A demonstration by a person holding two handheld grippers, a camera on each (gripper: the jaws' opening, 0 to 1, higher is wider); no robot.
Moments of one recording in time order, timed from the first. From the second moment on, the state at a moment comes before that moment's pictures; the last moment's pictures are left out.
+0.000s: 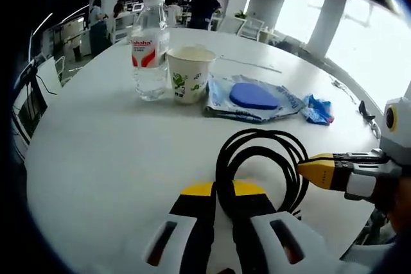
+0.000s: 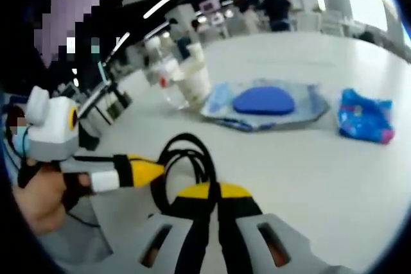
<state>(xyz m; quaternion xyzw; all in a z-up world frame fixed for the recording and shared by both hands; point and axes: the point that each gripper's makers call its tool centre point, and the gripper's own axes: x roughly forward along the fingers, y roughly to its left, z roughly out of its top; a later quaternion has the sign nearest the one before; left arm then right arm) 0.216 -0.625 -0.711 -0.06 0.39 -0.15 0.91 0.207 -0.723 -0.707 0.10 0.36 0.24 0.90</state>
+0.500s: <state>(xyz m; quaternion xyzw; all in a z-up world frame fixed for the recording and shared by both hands) 0.226 -0.733 -0.681 -0.04 0.36 -0.23 0.91 0.202 -0.828 -0.675 0.13 0.32 0.16 0.92</state>
